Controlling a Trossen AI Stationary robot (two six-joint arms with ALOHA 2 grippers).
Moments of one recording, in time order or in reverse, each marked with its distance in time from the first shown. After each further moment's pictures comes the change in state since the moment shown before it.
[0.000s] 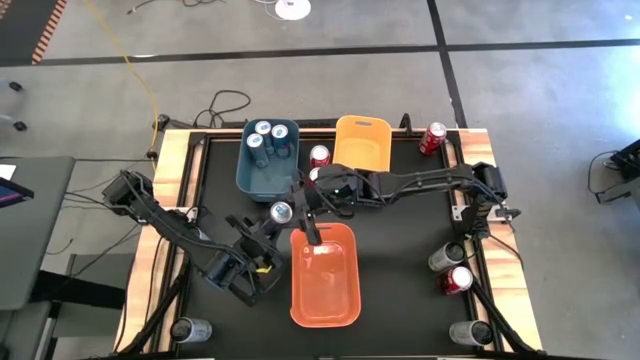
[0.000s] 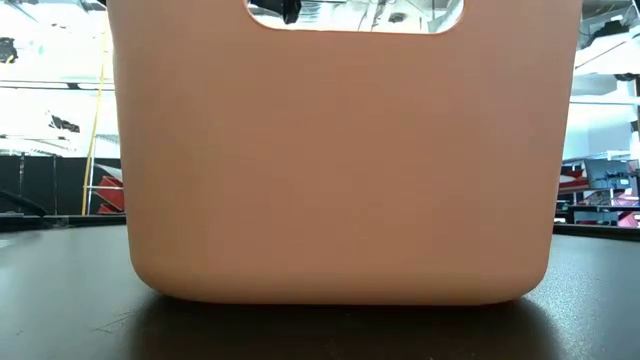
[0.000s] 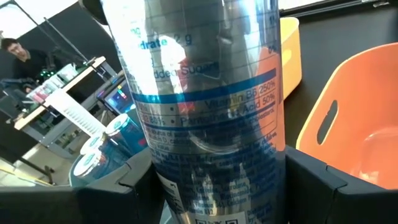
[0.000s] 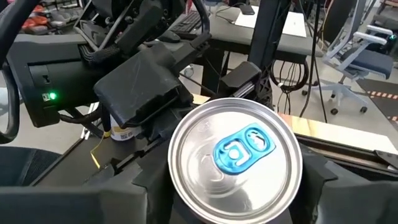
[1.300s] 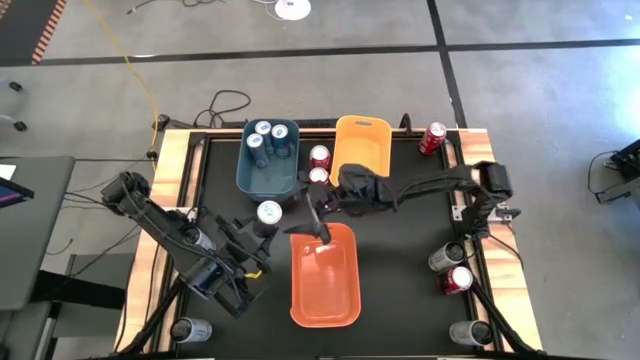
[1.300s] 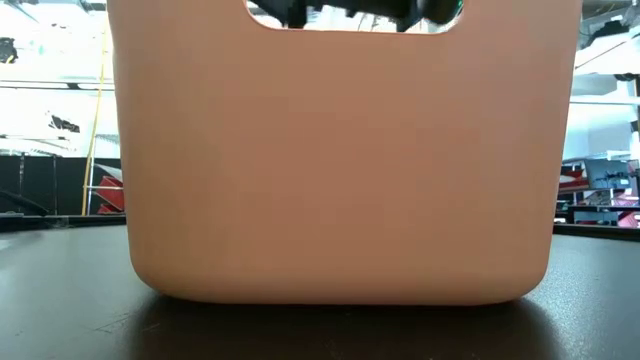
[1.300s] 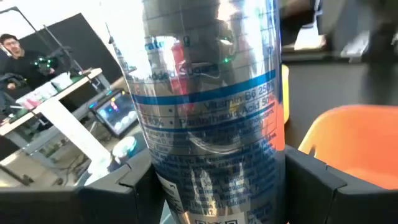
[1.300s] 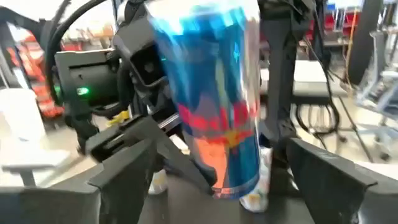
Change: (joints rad) left arm -0.089 -0.001 0.201 -0.306 -0.061 -0.204; right arm -0.040 -0.052 -0.280 0.508 -0.159 0.196
